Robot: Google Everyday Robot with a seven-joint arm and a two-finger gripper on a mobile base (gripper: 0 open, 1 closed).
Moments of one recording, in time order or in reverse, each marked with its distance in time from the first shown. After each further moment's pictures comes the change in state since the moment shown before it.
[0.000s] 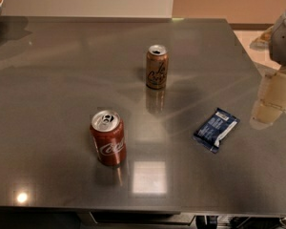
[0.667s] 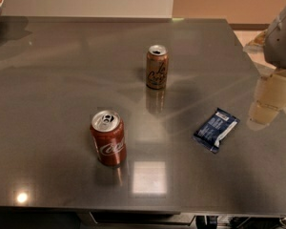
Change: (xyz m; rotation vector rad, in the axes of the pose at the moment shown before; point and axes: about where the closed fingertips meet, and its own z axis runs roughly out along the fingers) arm -0.003 -0.001 0.010 -0.032 -0.018 -0.029
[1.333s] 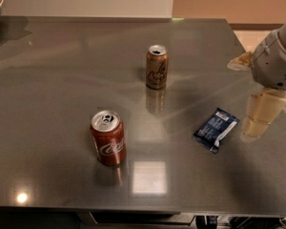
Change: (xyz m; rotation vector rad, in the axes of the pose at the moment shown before) arm 0.000 0.007 0.045 -0.067 -0.089 -0.108
